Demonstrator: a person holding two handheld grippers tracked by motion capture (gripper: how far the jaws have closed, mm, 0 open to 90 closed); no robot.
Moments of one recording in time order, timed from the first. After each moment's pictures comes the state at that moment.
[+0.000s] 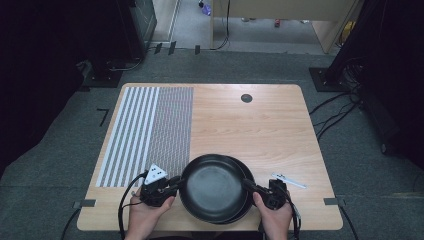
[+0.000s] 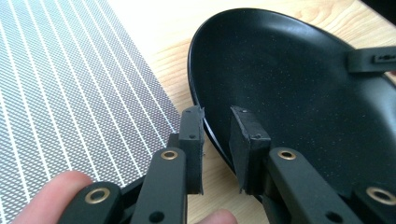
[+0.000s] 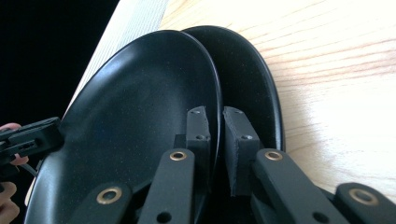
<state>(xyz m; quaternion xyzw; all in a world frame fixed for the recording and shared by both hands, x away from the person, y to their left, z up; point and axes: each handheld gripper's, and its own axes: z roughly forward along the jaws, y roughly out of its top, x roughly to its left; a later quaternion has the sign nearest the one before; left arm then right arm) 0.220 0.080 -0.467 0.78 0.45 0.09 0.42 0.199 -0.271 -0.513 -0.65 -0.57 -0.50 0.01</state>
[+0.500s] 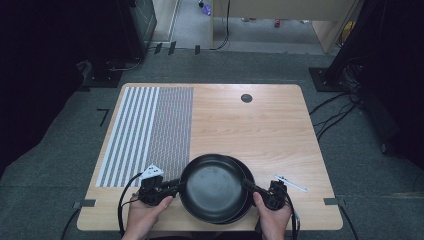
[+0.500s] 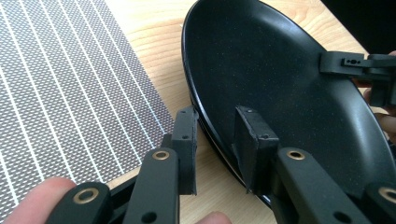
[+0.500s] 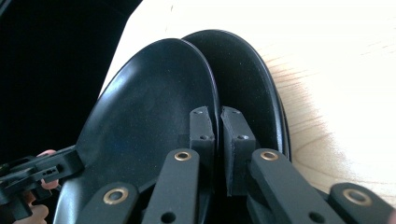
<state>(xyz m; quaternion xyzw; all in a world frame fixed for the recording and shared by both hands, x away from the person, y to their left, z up) 0.226 0.088 -0.476 0.77 0.47 0.01 0.44 0.197 -0.272 -0.521 -0.67 -0.51 -0.53 0.04</state>
